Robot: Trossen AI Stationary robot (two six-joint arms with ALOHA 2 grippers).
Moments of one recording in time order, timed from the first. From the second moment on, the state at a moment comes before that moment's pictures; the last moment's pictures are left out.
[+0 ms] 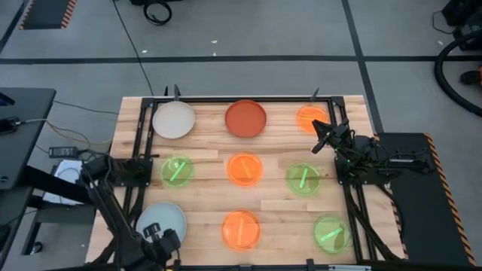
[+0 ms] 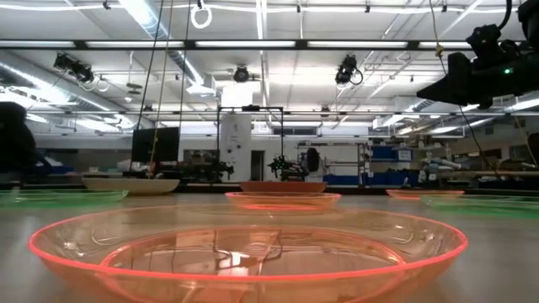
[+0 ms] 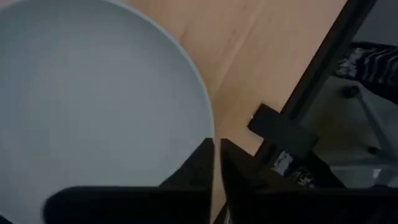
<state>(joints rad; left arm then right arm) -1.09 1.86 1.42 -1.03 -0.15 -1.56 -0.06 0.00 0.03 0.06 0.79 -0.06</state>
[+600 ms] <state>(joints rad) -1.04 1.98 1.42 -1.00 -0.10 -1.47 -0.06 0.00 0.03 0.06 0.79 -0.06</state>
